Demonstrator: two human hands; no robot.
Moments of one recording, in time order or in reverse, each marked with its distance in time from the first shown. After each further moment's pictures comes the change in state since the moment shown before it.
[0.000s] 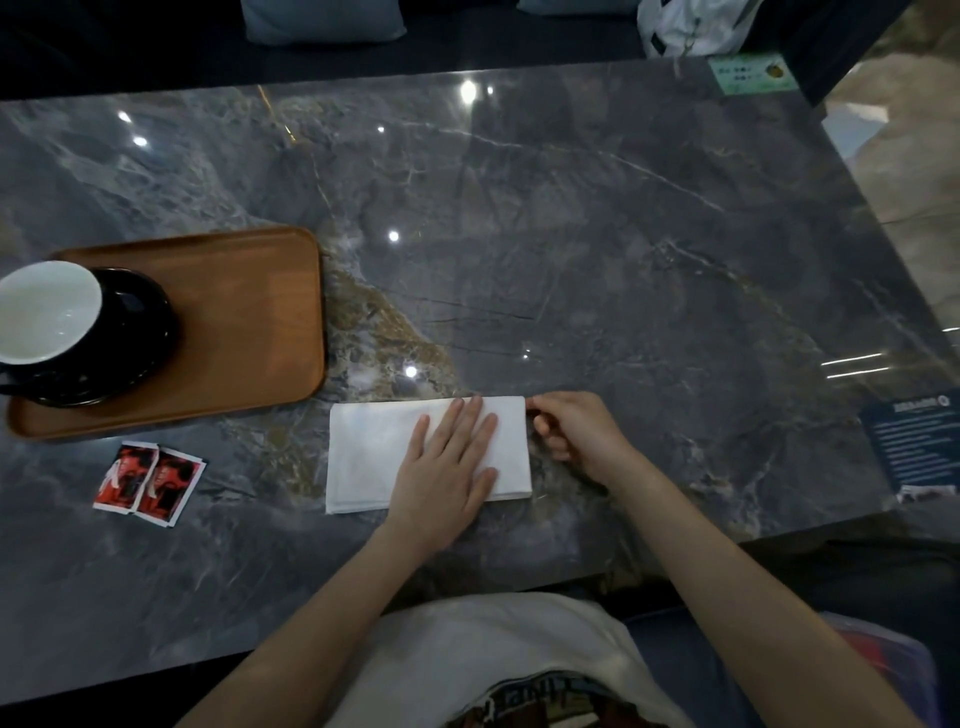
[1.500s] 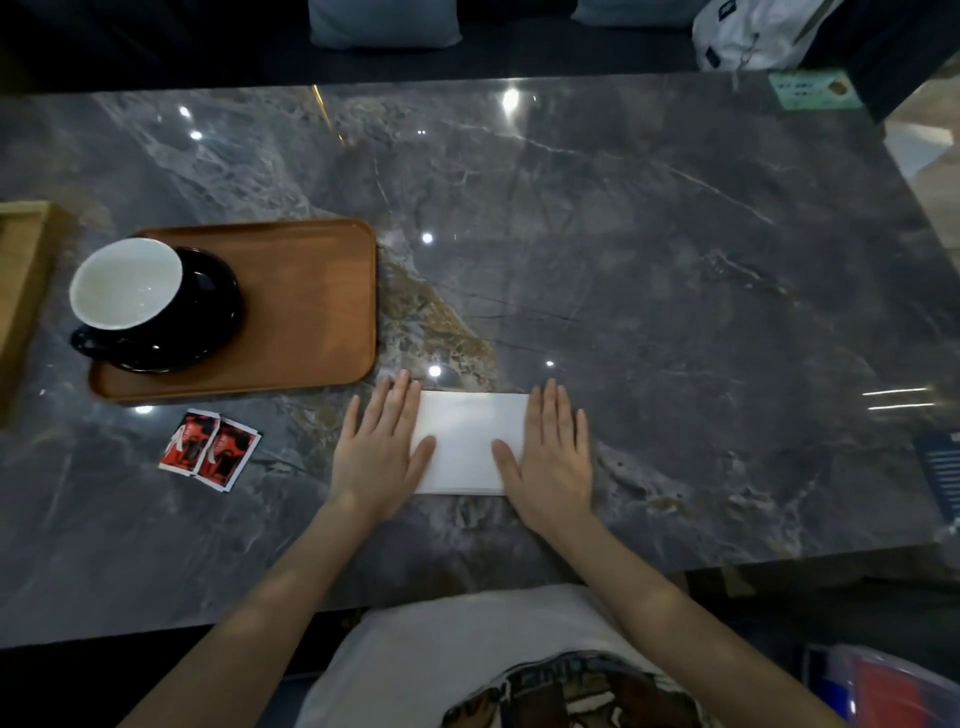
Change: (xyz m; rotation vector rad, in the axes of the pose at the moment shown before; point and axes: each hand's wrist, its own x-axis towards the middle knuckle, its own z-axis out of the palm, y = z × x) left_hand -0.032 -0.081 -0.019 0.072 -0.044 -0.282; right_hand -0.008 0.065 0.067 -1.313 0.342 -0.558
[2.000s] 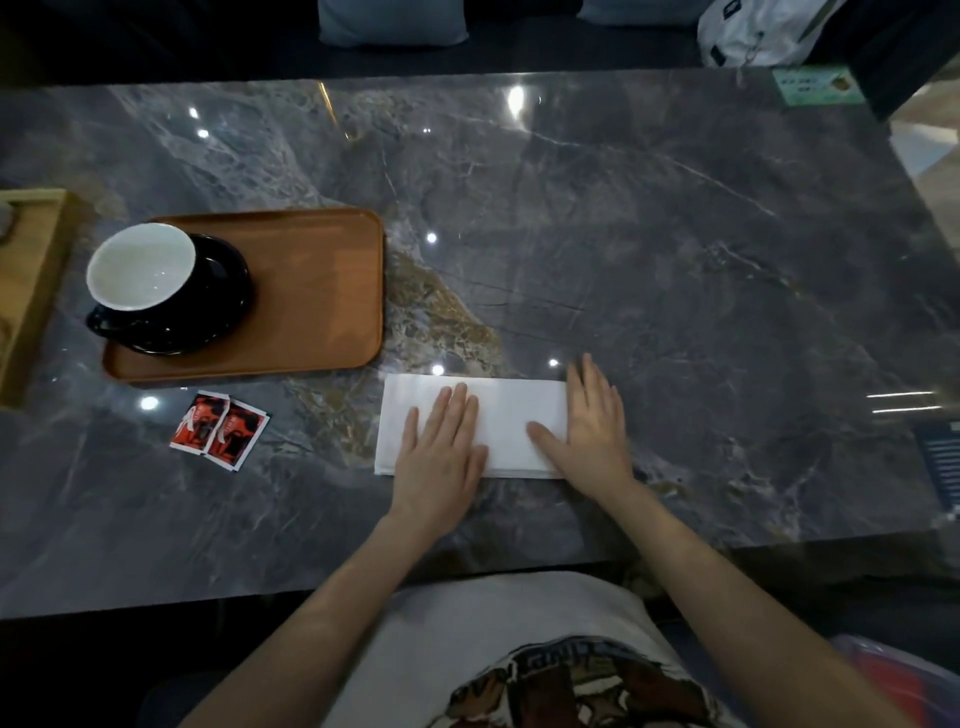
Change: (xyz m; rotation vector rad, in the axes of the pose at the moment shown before) left_hand -0.022 0.060 0.000 -0.112 0.054 0.036; right_hand 0.008 0.039 -0.027 0.238 -0.033 -0.047
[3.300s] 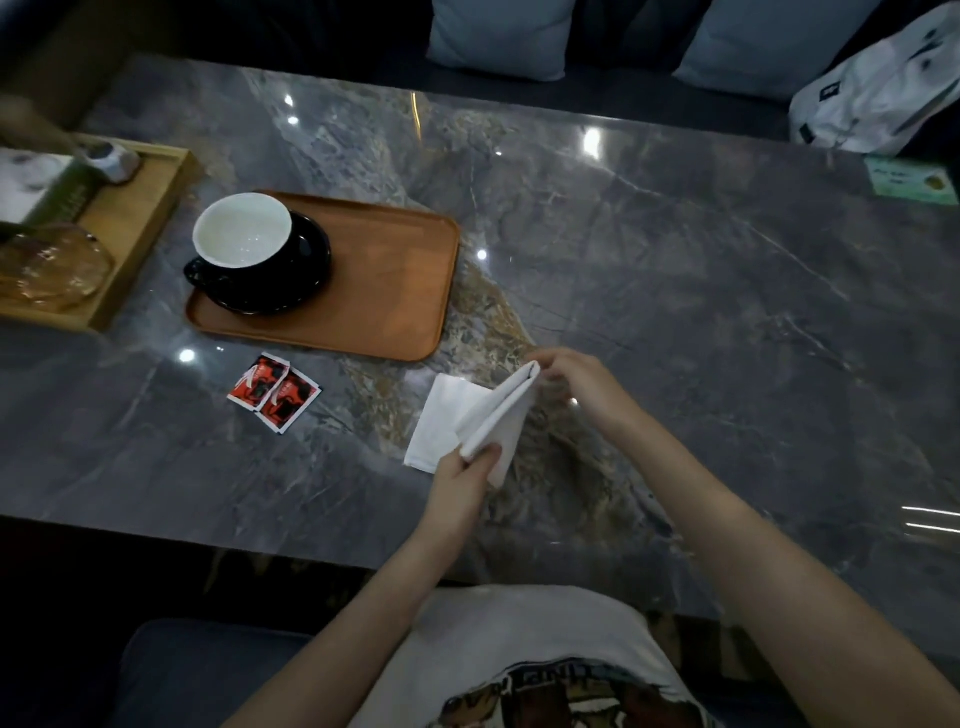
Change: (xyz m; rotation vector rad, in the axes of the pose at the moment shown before) left_hand -0.013 0.024 -0.043 -1.611 0.113 -0.759; right_hand 0.069 -0.077 -0.048 0.783 -0.368 0.138
